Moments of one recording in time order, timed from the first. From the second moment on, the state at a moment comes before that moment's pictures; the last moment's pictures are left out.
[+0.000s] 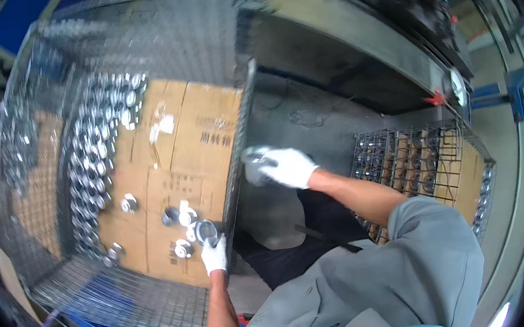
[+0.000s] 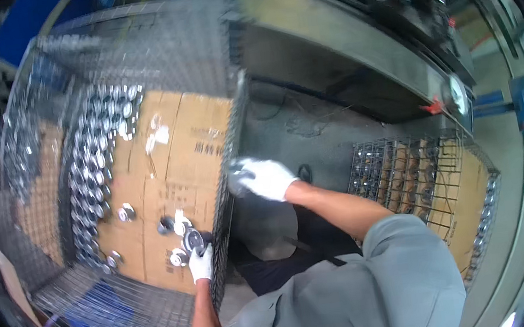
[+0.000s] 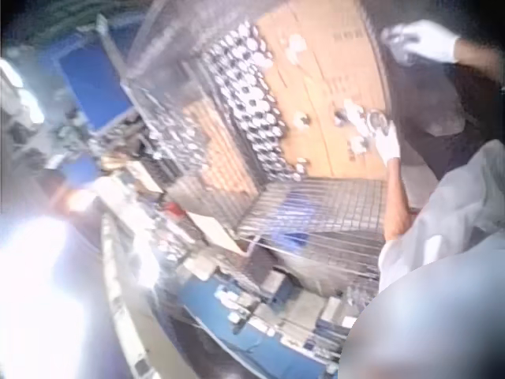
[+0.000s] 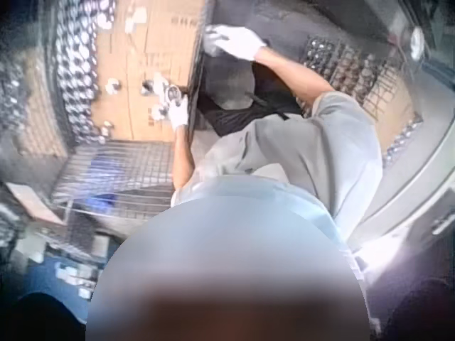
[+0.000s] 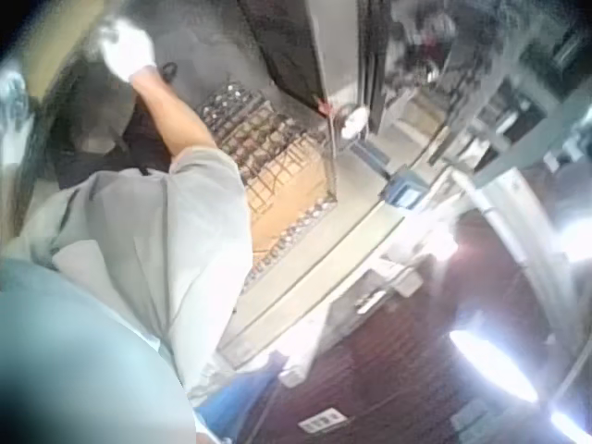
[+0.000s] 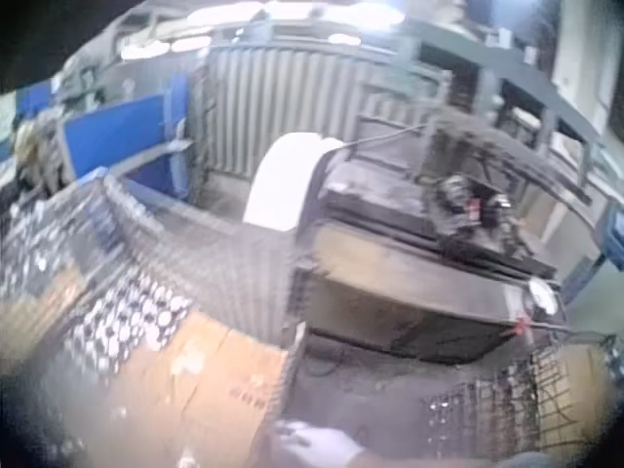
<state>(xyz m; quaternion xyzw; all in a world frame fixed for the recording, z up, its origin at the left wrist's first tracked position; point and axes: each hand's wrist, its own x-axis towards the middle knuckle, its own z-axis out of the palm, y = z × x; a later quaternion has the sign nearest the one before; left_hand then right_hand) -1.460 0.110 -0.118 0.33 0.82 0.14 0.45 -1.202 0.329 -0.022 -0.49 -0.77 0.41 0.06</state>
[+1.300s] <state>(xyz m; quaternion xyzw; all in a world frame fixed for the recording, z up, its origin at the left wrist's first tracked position) -1.209 0.504 0.010 0.55 0.58 0.16 0.58 -0.669 0.350 0.079 -0.80 0.00 0.10 0.59</state>
